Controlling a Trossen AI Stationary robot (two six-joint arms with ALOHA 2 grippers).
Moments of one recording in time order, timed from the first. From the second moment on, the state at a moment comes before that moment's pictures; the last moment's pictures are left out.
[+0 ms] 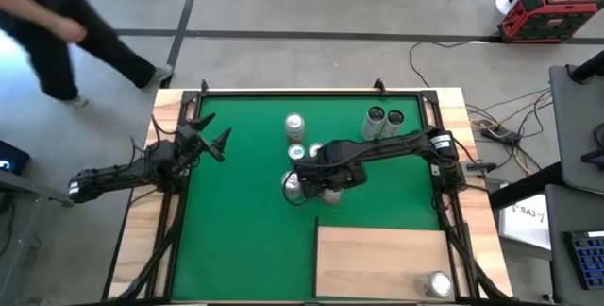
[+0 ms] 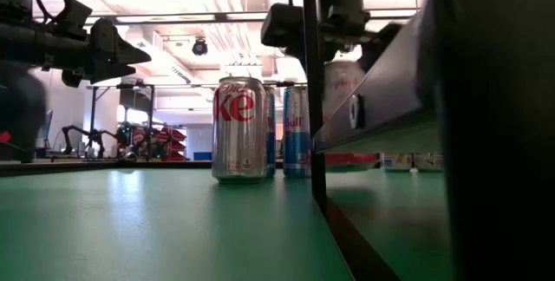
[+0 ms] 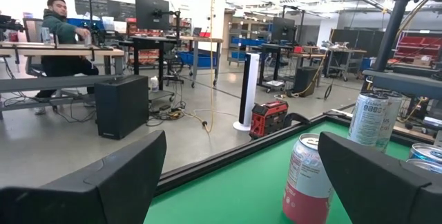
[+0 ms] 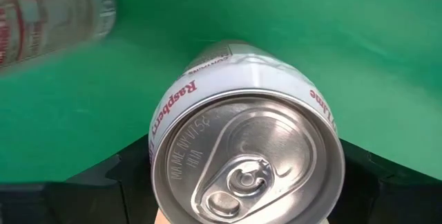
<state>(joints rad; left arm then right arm) 0.18 0.02 0.02 0.11 -0.64 -0.02 0.06 2.03 1.81 -1.30 -0.11 1.36</state>
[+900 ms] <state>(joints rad) 0.18 0.02 0.02 0.11 -0.64 -0.02 0.47 1.93 1.89 -1.52 -0.04 1.89</state>
